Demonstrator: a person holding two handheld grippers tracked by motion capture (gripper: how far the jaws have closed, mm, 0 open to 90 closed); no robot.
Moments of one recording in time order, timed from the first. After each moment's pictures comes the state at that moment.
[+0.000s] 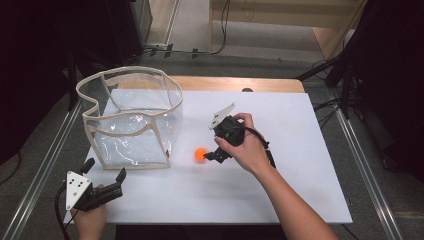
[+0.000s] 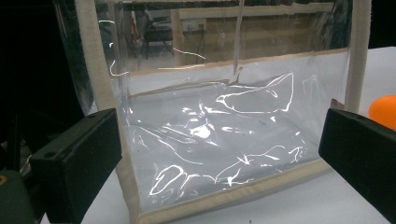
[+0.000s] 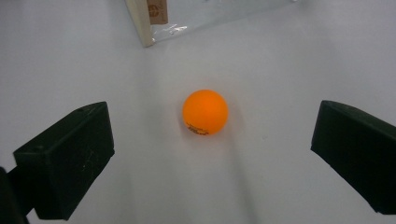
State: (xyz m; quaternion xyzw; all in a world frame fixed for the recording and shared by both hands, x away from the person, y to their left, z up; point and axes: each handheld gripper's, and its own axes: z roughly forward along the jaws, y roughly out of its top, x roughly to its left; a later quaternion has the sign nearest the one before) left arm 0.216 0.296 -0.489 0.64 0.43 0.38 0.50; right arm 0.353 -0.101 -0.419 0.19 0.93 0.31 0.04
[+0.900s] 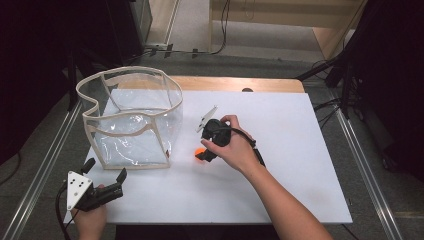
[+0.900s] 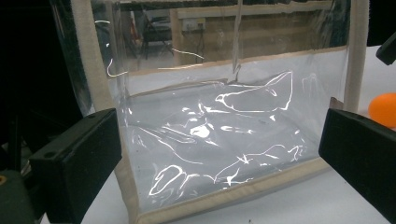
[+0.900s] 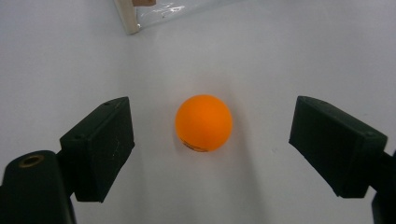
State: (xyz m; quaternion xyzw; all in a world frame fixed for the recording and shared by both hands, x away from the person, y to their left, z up) left arm 0.216 0.296 -0.489 0.65 0.43 0.38 0.50; right arm 0.365 -0.068 -0.439 0.19 0.95 0.26 0.04
